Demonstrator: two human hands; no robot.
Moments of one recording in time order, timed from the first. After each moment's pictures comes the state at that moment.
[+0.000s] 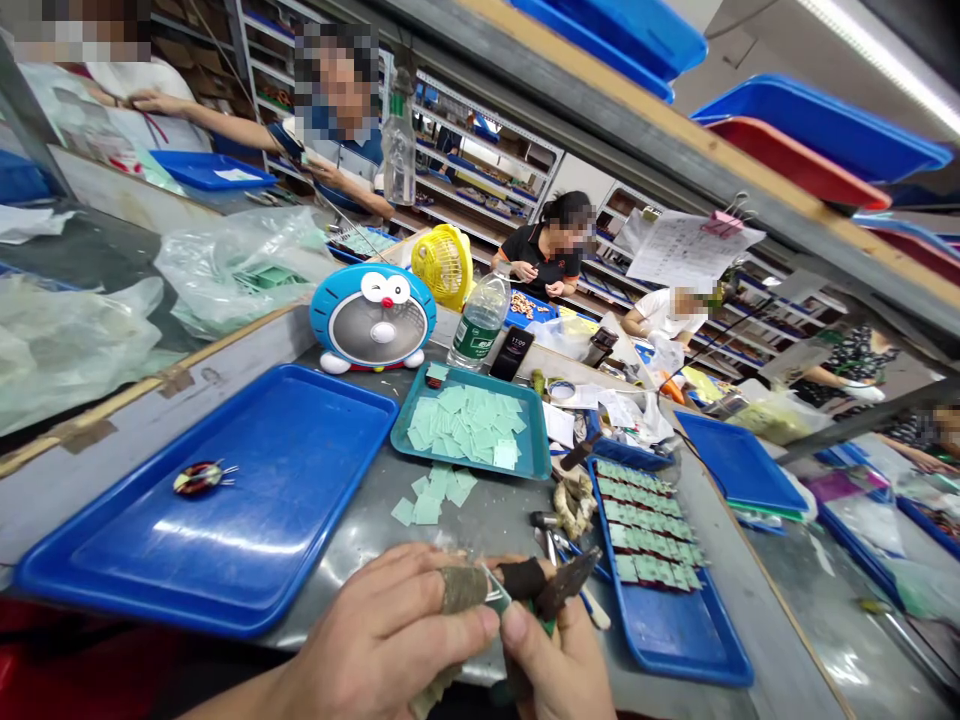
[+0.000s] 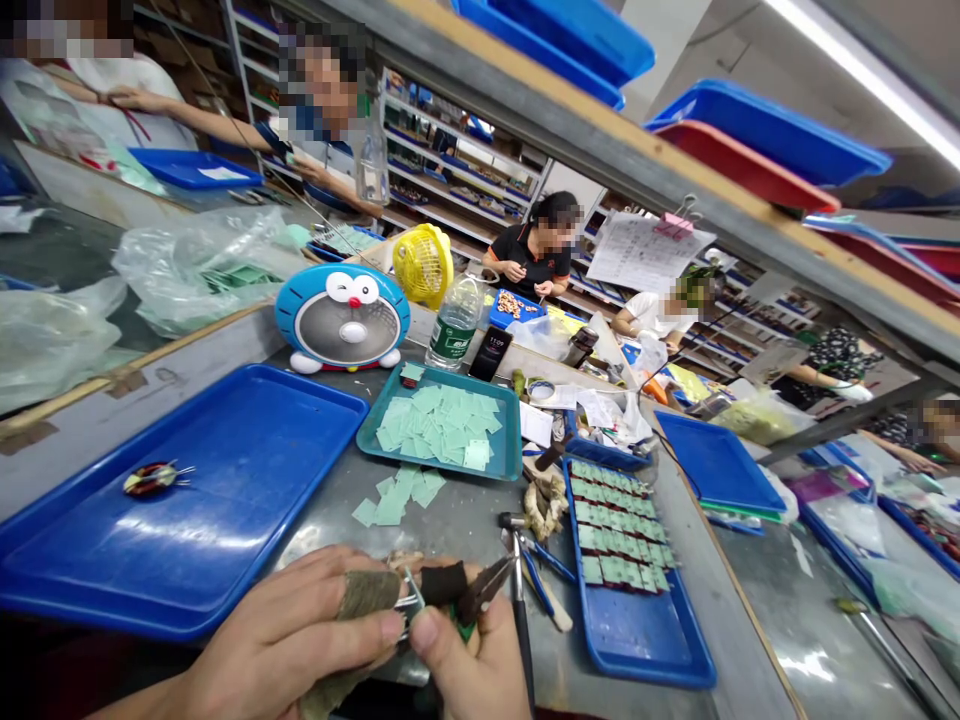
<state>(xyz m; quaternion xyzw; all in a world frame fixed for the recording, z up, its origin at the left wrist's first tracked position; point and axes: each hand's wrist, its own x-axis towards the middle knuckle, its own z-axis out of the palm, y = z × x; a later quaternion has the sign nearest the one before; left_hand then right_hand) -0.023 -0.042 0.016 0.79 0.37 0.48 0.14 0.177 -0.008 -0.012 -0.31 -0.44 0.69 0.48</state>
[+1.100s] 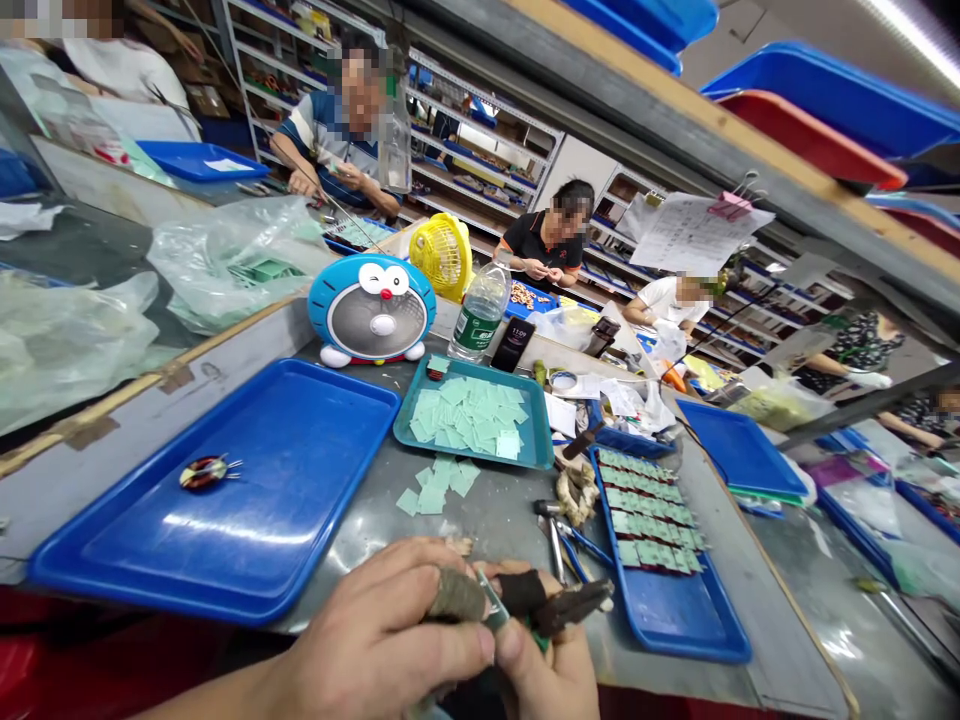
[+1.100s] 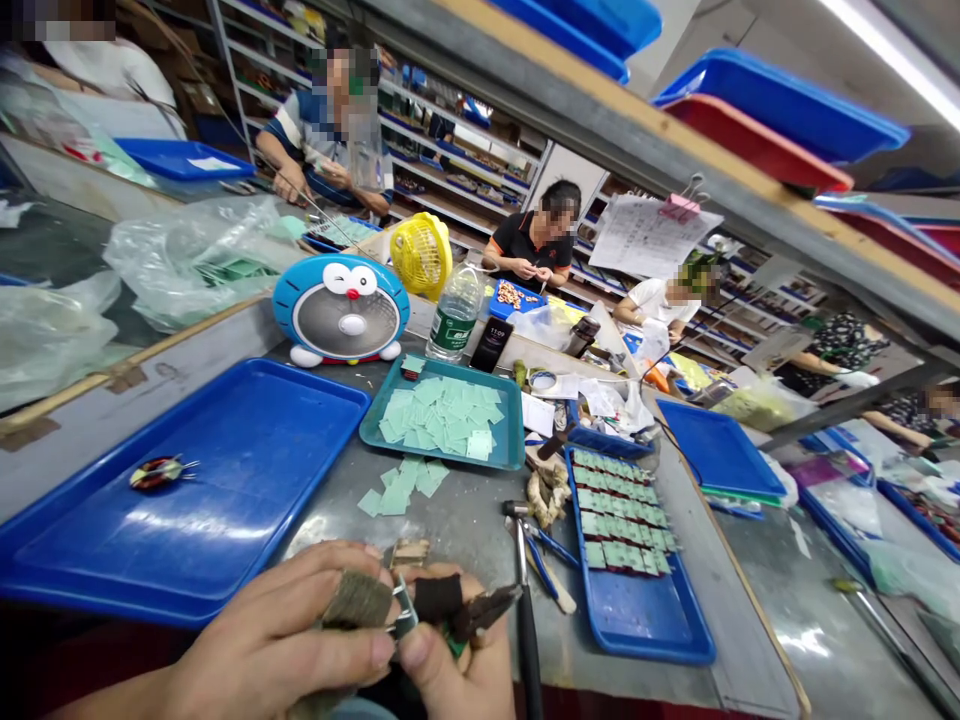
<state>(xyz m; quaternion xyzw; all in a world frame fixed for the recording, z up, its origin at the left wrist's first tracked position) -0.029 -0.043 0.027 0.80 0.29 0.51 0.13 0.164 -0.028 -0.026 -0.28 -0.41 0.70 0.51</state>
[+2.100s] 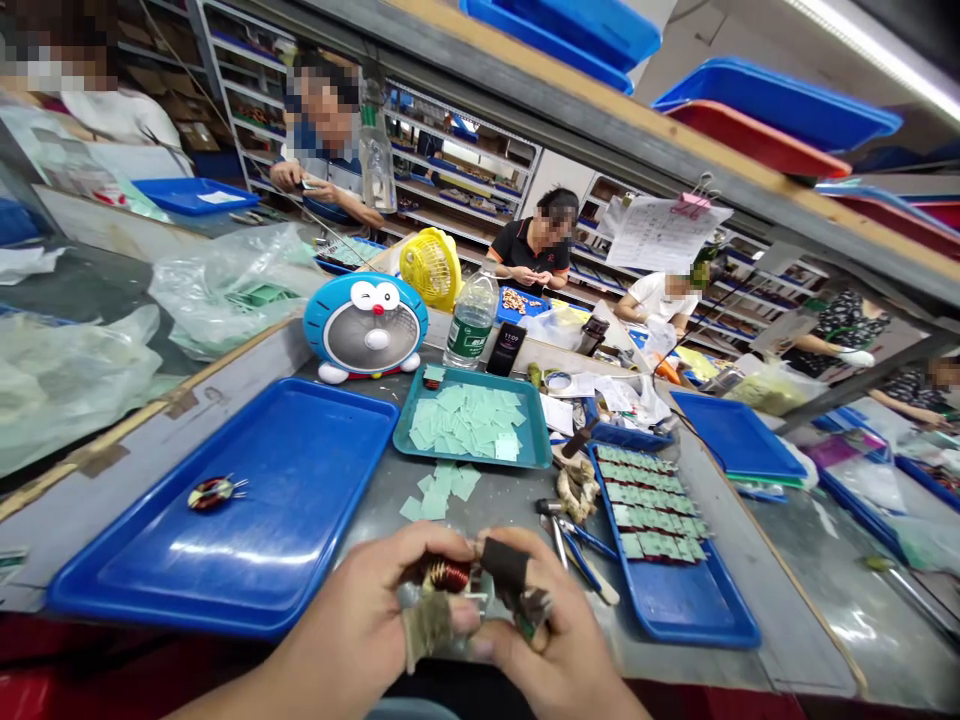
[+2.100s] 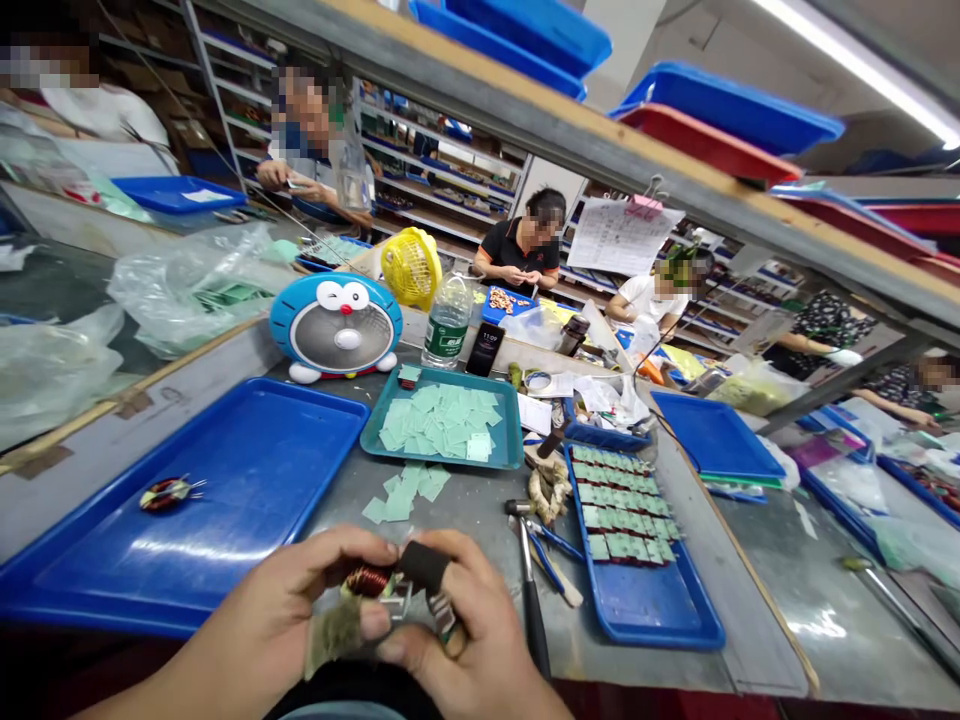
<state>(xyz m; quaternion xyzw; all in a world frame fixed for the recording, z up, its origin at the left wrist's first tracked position) -0.029 -0.042 0.026 0.57 0.49 0.44 0.49 0.182 -0.002 0.020 -0.27 -0.70 0.53 0.38</state>
